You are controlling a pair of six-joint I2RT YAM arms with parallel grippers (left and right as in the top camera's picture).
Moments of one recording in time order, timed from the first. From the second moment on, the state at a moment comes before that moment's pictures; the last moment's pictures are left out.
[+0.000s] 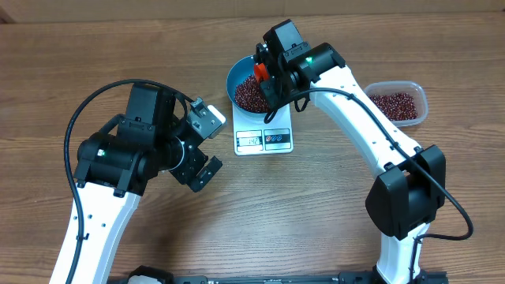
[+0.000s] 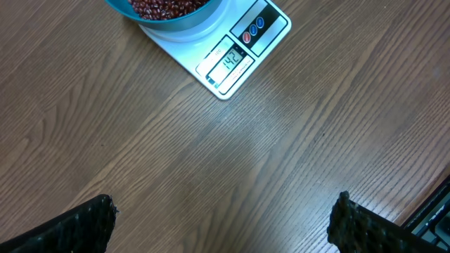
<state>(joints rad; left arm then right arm) -0.27 1.25 1.37 -1.22 0.21 0.47 0.50 2.04 1.90 -1.03 -0.04 -0.04</state>
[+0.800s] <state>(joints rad) -0.27 1.25 1.37 -1.22 0.21 0.47 0.50 2.04 1.90 -1.01 -0.04 -0.06</state>
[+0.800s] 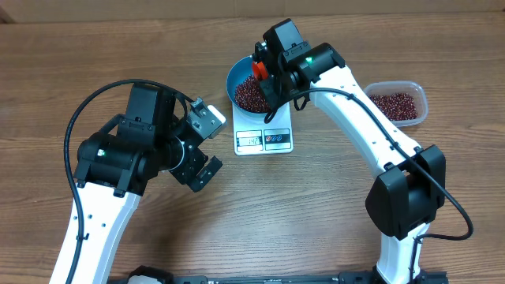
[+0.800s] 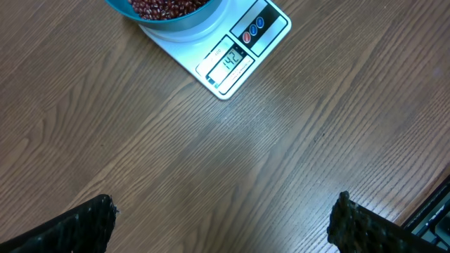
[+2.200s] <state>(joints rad) -0.27 1.25 1.37 -1.22 0.21 0.47 0.51 2.04 1.90 -1.00 -0.01 -0.09</state>
